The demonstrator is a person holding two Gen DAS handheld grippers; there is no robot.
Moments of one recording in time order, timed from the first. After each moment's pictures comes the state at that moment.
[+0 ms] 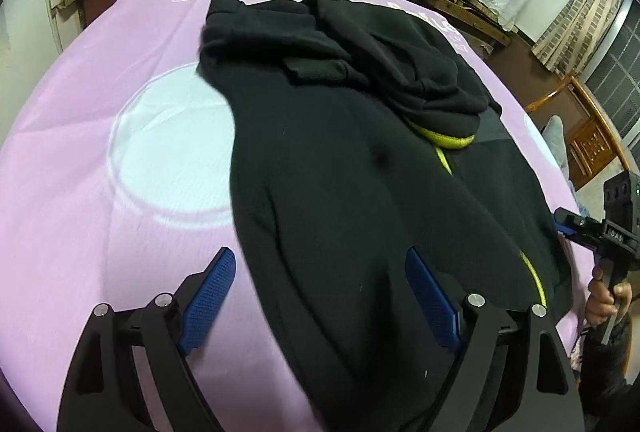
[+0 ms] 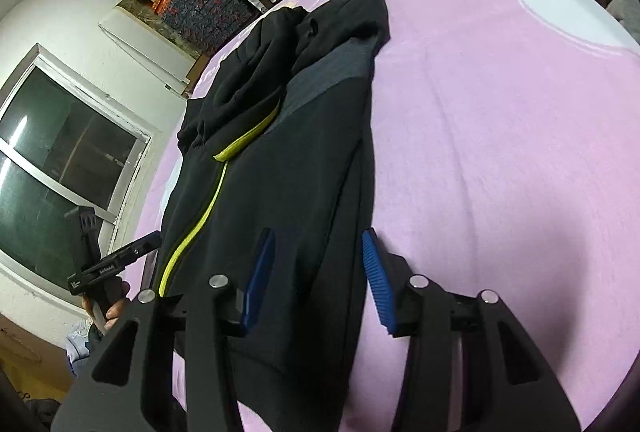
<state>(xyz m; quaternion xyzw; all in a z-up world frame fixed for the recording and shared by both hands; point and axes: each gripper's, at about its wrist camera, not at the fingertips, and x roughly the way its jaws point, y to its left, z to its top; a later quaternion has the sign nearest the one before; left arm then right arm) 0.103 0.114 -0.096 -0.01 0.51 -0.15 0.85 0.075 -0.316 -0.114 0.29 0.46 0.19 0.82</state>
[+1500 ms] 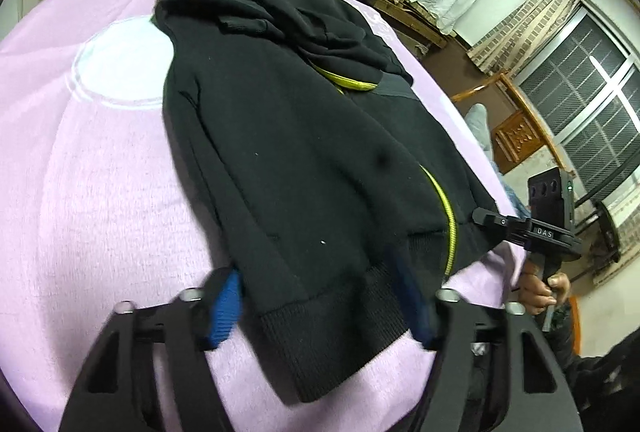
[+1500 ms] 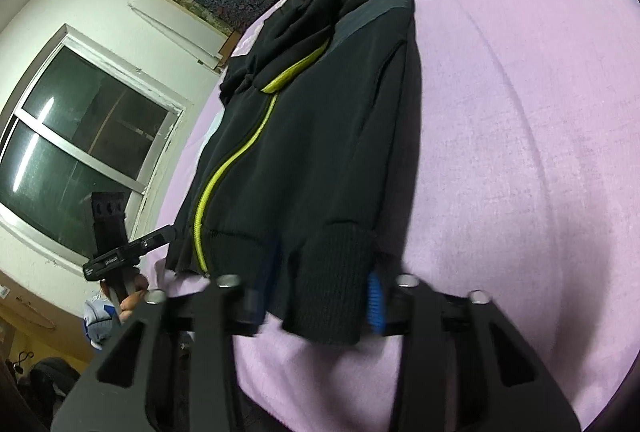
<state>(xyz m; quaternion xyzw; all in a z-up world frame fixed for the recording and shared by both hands) 0.021 0.111 -0.102 -0.08 0.50 -0.26 0.82 0.008 -0.293 -0.123 0.29 0.46 0.25 0.80</state>
